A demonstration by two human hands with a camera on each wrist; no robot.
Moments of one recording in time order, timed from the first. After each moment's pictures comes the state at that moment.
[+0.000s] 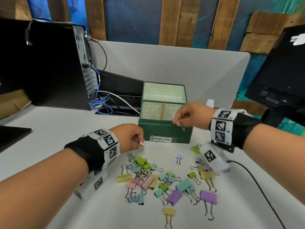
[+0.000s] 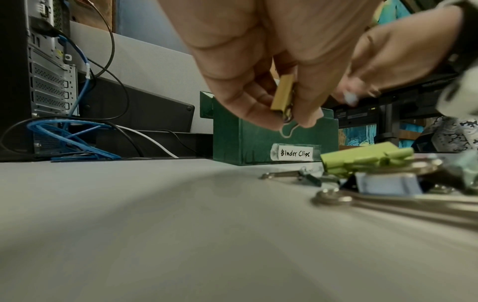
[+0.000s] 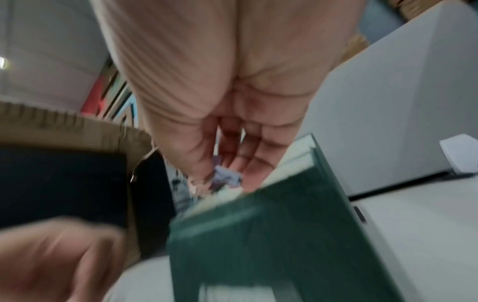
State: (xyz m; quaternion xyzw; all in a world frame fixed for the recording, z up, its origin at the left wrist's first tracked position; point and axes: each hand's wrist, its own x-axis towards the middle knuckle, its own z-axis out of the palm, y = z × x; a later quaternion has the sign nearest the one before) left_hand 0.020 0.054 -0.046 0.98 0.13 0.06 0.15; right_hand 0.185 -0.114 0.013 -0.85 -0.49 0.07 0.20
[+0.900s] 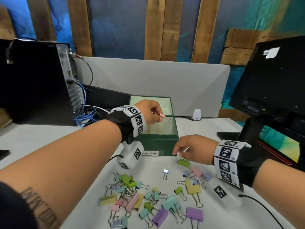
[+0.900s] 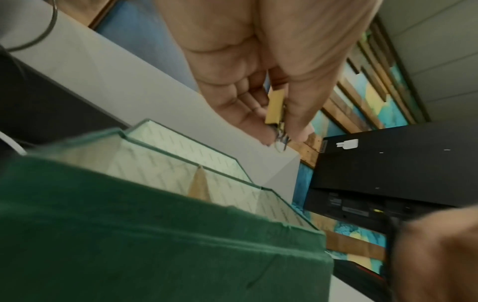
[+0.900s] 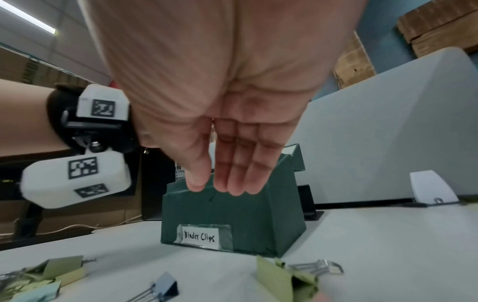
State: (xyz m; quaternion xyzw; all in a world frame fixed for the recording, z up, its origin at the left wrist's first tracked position) left_hand 0.120 0.022 0.029 0.92 0.12 0.18 0.33; right_hand 0.189 -0.164 -0.015 -0.84 -0.52 0.08 0.10
